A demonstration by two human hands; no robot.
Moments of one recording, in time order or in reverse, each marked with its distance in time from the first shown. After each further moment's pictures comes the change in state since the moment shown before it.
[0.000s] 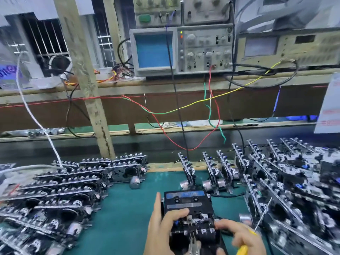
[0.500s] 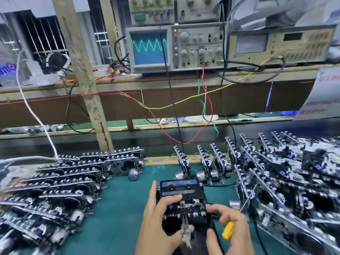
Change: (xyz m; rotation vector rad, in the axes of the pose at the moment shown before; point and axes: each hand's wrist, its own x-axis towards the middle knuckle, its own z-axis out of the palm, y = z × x) left_hand -0.006 0.001 0.009 0.102 0.111 -0.008; right_hand -0.021 0.011 0.002 -0.008 0.032 0.040
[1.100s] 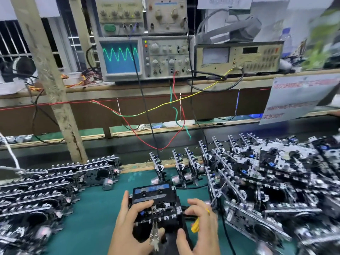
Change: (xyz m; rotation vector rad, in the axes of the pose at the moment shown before) left_hand 0.004 -0.006 0.000 0.042 0.012 -0.046; right_hand 0.000 0.004 -0.001 -0.169 0.112 -0.074
